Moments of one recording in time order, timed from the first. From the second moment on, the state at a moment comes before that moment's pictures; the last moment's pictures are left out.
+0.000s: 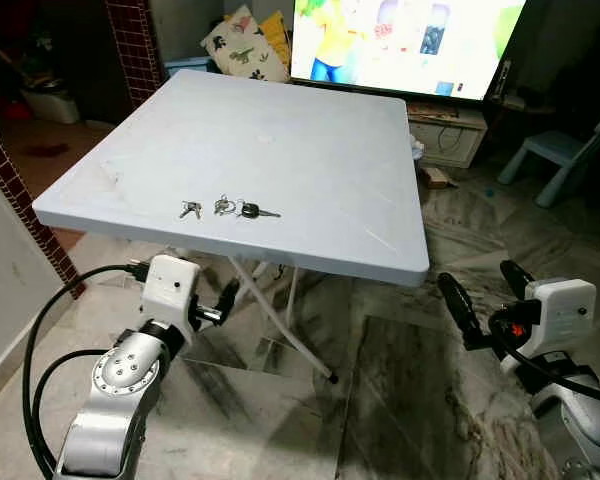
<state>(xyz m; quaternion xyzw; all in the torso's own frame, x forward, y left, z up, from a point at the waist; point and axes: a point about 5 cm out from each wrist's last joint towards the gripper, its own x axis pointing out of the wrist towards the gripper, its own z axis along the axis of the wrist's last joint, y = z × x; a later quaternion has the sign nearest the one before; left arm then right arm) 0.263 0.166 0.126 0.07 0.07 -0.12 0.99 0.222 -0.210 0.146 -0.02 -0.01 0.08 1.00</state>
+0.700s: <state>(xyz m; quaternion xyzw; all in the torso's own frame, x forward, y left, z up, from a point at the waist) 0.284 0.176 0.178 0.16 -0.13 -0.03 0.98 0.235 -0.192 0.178 -0.16 -0.13 -0.04 0.98</state>
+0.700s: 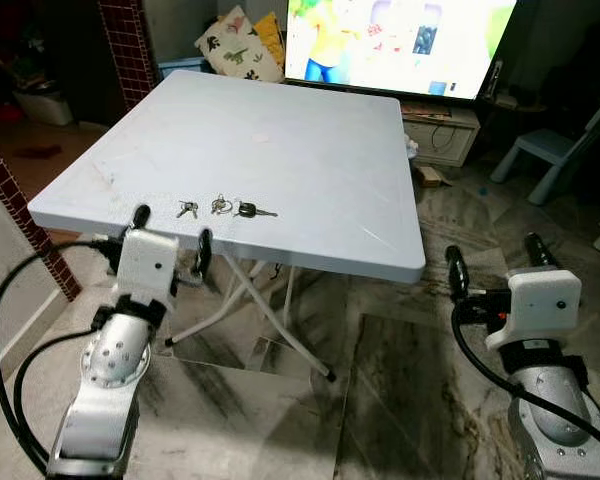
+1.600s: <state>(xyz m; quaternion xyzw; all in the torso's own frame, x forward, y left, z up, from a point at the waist) 0.283 0.214 0.092 0.09 0.09 -0.04 0.99 0.228 -0.206 0.109 -0.04 0.02 -0.02 1.00</state>
